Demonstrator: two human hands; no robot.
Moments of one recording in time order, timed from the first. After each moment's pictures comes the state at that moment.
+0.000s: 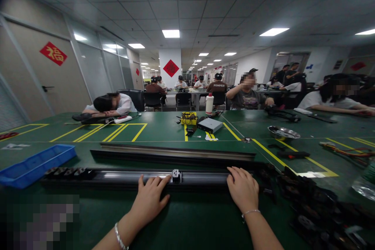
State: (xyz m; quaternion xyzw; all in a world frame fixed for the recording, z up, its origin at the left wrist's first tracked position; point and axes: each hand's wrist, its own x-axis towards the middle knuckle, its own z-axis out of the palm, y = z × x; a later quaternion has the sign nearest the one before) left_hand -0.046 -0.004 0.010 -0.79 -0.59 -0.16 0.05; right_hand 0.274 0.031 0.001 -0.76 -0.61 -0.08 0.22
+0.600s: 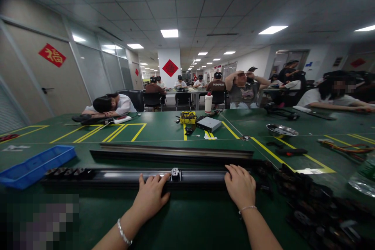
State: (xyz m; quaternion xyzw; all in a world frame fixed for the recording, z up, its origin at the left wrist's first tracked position) left_hand -0.038 -0.002 0.012 -0.79 -0.60 -0.13 0.06; right_hand 0.271 0.029 0.006 -0.77 -0.60 -0.05 0.22
